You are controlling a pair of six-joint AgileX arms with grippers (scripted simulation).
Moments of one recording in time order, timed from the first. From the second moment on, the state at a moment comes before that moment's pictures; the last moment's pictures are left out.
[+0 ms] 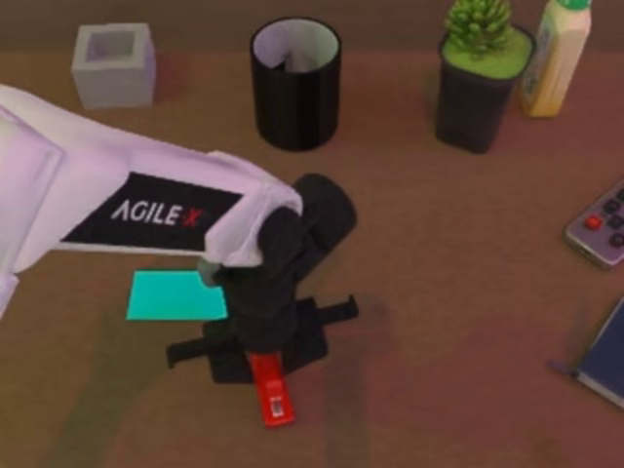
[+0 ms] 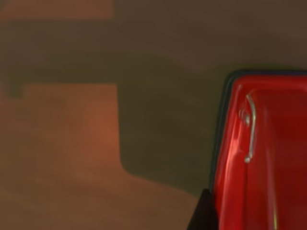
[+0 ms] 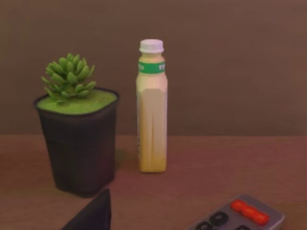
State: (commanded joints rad) left arm -0.72 2.04 1.19 -0.72 0.00 -0.97; right arm 0.00 0.00 0.00 0.00 0.00 0.00
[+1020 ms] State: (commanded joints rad) left arm -0.70 1.89 1.40 -1.09 0.00 -0.97; right arm 0.00 0.00 0.00 0.00 0.00 0.00
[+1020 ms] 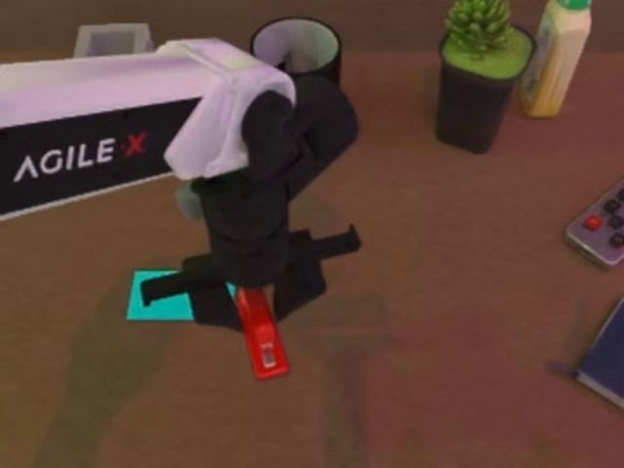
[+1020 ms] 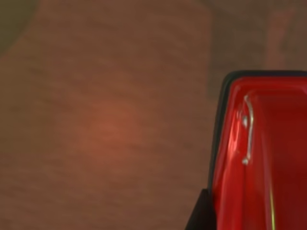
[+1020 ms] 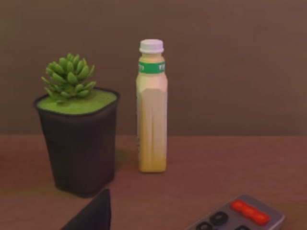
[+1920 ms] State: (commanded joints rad) left arm -0.35 1.99 1.63 -1.22 0.01 -1.82; right arm 0.00 0.00 0.00 0.00 0.00 0.00
